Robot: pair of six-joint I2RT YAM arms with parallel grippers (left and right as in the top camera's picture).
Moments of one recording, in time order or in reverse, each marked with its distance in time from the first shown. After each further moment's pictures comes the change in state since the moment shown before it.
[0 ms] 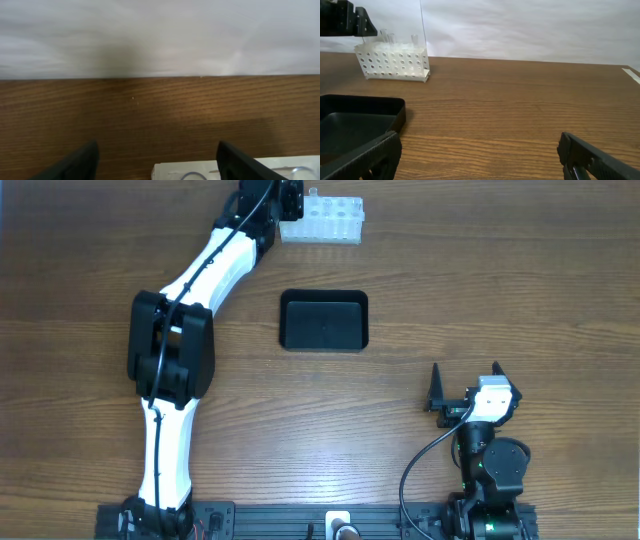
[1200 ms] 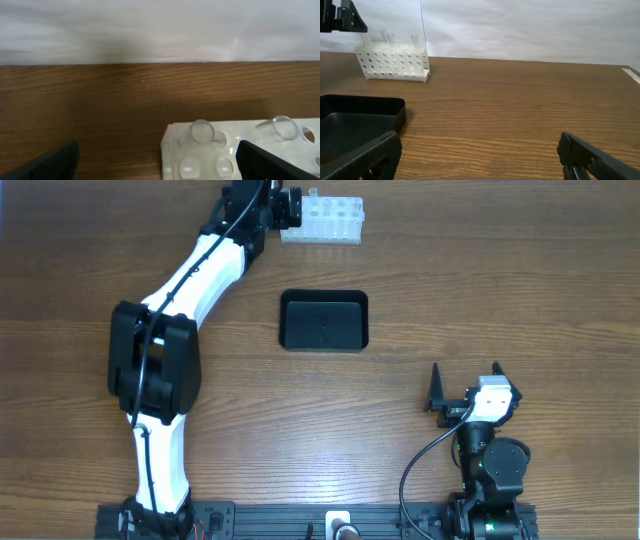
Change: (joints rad) left arm 0.014 -0.134 -0.143 -0.021 0.013 0.004; right arm 0.000 0.000 0.000 0.000 0.000 0.000
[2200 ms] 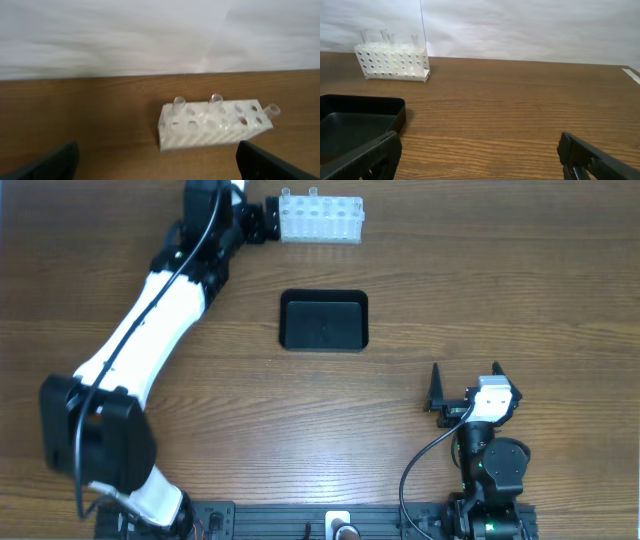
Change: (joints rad) left arm 0.027 -0.398 -0.305 0.010 0.084 0.025; right arm 0.000 0.000 0.000 0.000 0.000 0.000
